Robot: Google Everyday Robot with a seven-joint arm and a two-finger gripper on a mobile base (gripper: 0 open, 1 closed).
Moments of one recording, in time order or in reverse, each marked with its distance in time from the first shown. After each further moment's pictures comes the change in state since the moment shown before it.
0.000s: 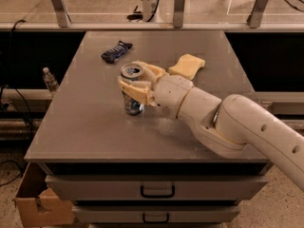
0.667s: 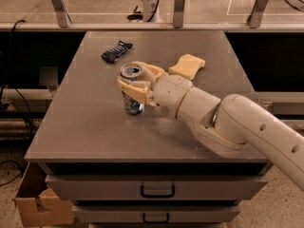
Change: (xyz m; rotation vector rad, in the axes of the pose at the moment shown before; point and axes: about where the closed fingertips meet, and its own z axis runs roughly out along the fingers) arm -0.002 0.003 0.002 -0.006 -0.002 -0.002
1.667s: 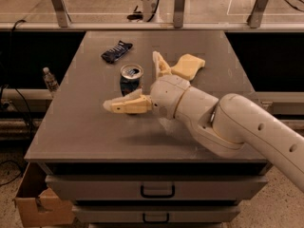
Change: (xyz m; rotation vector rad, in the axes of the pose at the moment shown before) arm -0.003 0.004 0.004 -0.010 -0.002 -0.003
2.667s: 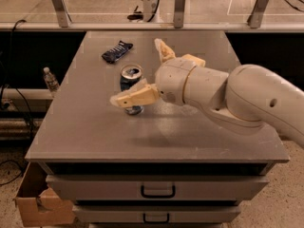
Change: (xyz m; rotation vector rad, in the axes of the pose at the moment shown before) arm -0.017 -0.012 -0.008 -0.036 0.176 -0.123
